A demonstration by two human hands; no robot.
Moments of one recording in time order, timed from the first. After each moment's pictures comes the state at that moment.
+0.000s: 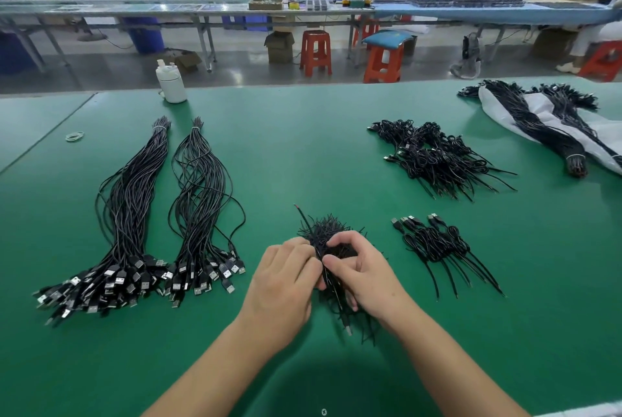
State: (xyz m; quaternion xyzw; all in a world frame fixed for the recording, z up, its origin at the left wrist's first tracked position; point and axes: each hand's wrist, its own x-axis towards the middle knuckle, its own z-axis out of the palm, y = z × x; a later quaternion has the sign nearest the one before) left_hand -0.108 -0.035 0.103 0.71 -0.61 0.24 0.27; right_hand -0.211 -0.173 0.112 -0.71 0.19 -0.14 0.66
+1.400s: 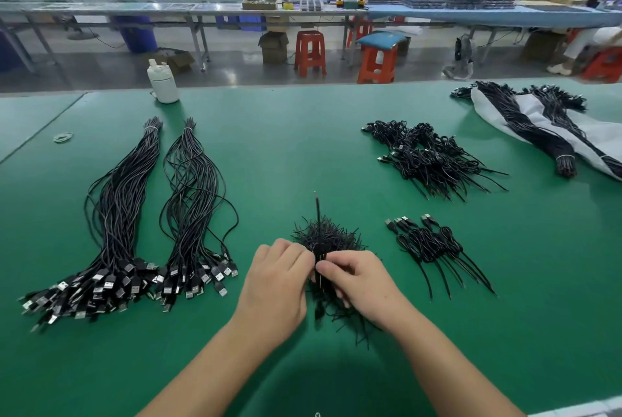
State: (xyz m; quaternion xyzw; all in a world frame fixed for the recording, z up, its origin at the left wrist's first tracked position) left_hand -0.109 -0.040 0.115 0.78 -0.57 0.15 0.23; right_hand -0.214 -0.177 0.111 -0.80 0.19 -0.13 0.56
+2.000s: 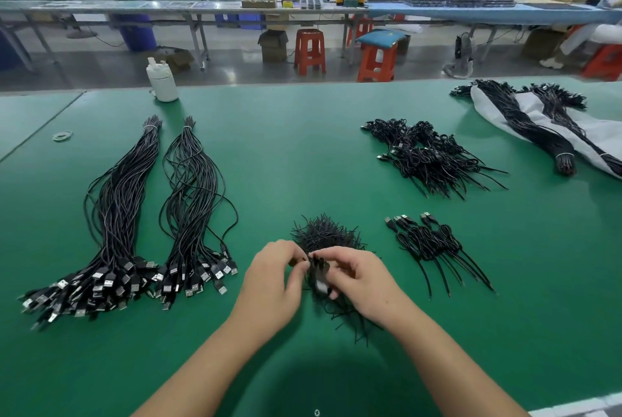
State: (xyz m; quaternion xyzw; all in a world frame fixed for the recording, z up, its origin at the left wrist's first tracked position) left_hand -0.104 -0.041 0.108 0.80 -0.46 0.01 0.39; right_hand -0.217 -0.175 0.113 -0.77 0.17 -0.13 0.60
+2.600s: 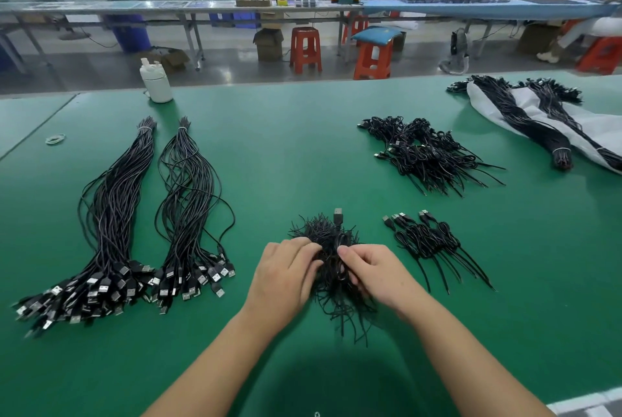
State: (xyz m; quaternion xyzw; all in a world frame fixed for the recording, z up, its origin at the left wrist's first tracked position) left_hand -0.086 -0.068 0.061 0.73 -0.58 0.23 0.30; right_hand -0.223 -0.209 0.105 -0.80 0.27 -0.10 0.52
